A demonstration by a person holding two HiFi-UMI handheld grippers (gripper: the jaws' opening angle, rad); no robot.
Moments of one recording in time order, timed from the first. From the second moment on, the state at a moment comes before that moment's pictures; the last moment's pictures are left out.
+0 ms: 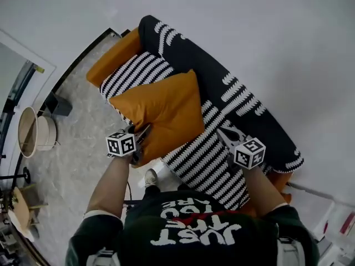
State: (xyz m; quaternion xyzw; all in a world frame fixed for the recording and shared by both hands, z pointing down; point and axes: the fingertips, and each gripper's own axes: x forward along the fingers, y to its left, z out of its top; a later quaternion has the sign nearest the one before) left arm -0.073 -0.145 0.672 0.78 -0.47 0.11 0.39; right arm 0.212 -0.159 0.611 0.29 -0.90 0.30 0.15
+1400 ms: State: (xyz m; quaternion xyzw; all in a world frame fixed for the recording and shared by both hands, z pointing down) left arm -0.278 -0.424 0.464 0.81 -0.26 0.53 0.05; right arm 0.086 -0.322 0.503 0.31 -0.92 0.19 0.15
